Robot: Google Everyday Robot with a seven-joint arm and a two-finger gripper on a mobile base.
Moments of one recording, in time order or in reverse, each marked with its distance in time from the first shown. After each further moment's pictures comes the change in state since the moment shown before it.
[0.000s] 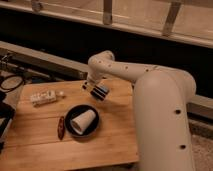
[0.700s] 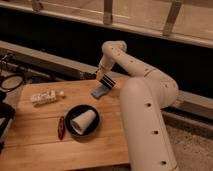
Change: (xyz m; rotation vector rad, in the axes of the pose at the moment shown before) arm 0.013 -0.086 0.005 -0.004 0.006 0.069
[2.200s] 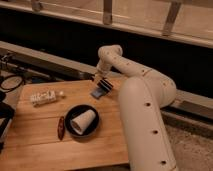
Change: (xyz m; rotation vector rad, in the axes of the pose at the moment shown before) arm -0.007 0.027 0.023 0.002 0.007 -0.015
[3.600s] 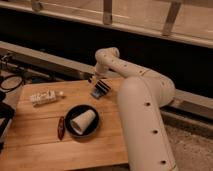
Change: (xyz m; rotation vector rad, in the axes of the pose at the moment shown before) arm -0.008 0.009 0.012 -0.004 -0.007 -0.012
